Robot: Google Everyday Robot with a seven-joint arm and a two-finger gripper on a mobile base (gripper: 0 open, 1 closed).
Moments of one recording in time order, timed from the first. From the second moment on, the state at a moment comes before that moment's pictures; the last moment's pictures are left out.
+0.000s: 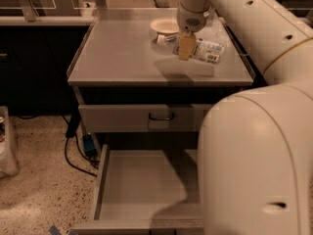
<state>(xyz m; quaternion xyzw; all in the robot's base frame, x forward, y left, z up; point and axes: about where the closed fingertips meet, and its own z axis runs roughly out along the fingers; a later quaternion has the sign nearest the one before) 0.737 -0.099 0.897 -0.66 0.73 -0.08 0.14</state>
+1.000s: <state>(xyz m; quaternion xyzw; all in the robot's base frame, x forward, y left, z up) 0.628 -0.115 0.918 -0.66 0.73 -0.06 0.15</state>
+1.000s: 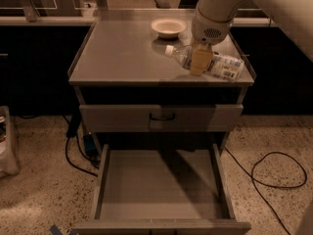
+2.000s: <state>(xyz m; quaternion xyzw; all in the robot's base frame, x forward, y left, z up) 0.619 -0.101 0.893 -0.67 0.73 -0.01 0.14</state>
